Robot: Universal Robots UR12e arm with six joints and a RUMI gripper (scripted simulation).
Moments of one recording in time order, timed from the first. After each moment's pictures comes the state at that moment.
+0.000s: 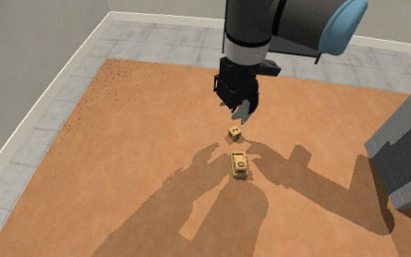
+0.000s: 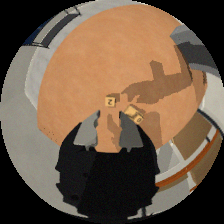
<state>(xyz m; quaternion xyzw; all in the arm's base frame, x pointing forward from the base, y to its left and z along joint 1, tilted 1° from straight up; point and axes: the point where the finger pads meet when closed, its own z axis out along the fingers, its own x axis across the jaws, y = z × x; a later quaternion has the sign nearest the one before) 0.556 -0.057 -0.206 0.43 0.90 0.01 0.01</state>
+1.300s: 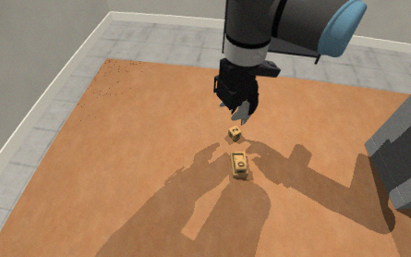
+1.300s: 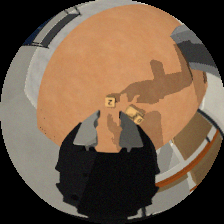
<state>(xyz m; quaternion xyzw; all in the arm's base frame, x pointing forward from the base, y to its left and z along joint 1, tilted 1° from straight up) 0.556 -0.057 -0.209 0.43 0.90 0.01 0.01</state>
